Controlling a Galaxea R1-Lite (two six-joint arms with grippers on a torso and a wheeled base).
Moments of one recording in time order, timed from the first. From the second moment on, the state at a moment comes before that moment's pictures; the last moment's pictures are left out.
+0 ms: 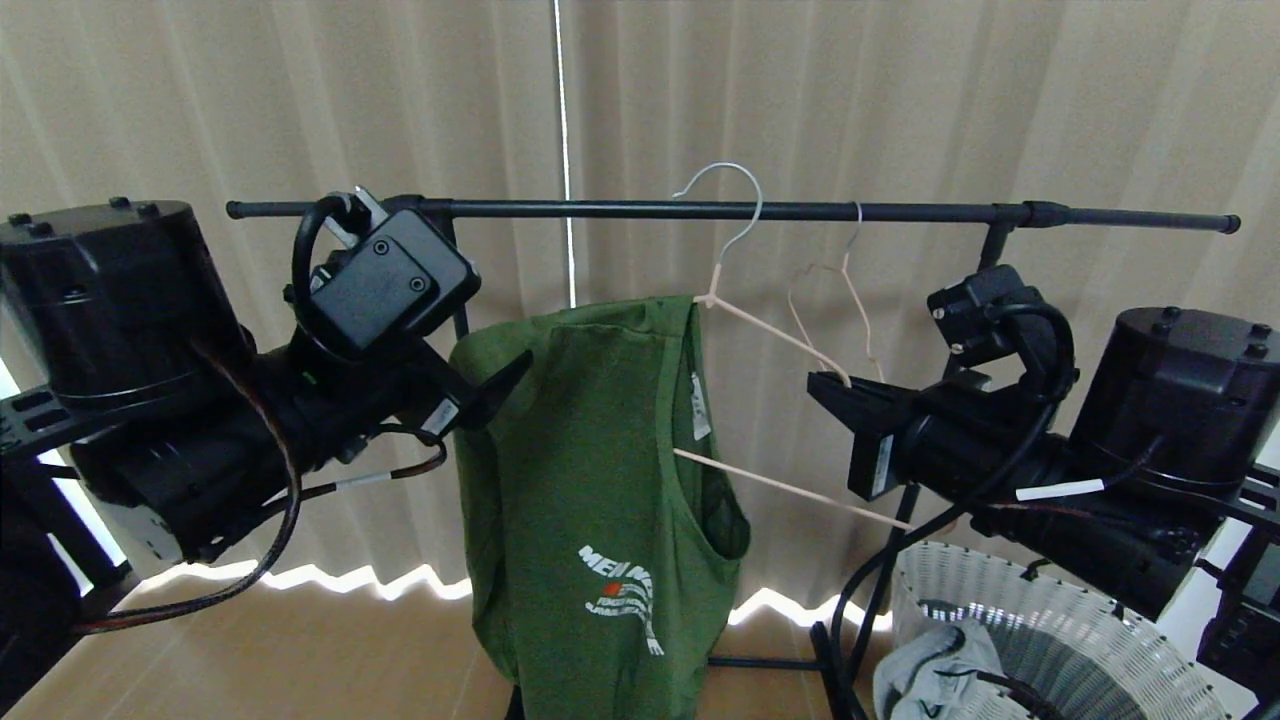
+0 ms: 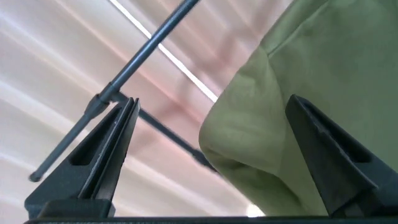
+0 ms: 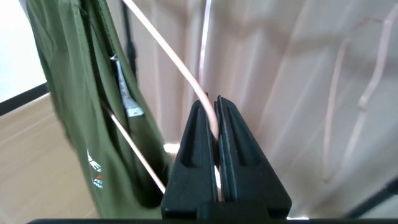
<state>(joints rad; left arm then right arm) -0.53 1.51 -0.77 -0.70 0.17 0.75 0.63 1.61 -0.65 -0.84 -0.14 0.04</state>
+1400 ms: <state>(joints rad) -0.52 1.58 -0.84 -0.70 0.04 0.82 0.70 1.59 -0.59 -0.89 -0.03 0.03</state>
